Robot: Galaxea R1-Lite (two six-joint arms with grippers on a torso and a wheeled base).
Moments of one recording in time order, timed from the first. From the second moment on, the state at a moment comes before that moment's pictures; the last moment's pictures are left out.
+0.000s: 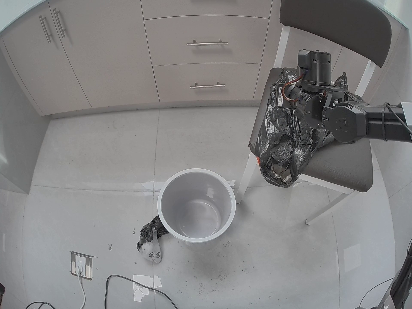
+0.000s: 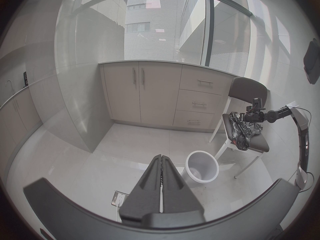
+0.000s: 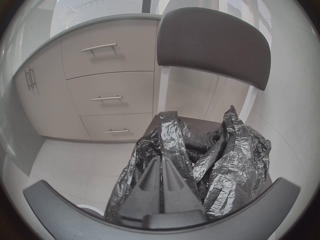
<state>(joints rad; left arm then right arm) 0.02 0.28 -0.55 0.36 0.01 -0.11 0.47 2.06 -1.64 -0.30 -0.64 0.07</state>
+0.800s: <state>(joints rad) 0.02 0.29 -0.54 0.35 0.01 -0.11 0.44 2.10 -1.68 -0.30 -0.65 0.04</state>
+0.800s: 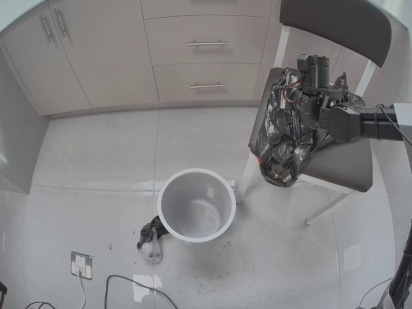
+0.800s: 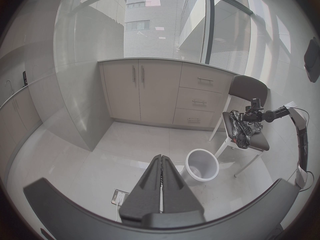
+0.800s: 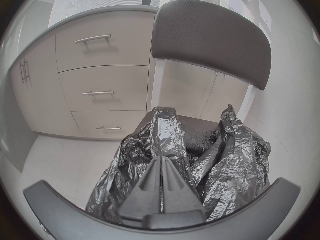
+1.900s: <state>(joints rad) 0.02 0.27 -0.50 0.34 0.00 -0.14 0.42 1.98 -1.60 -0.23 -0.54 0.04</state>
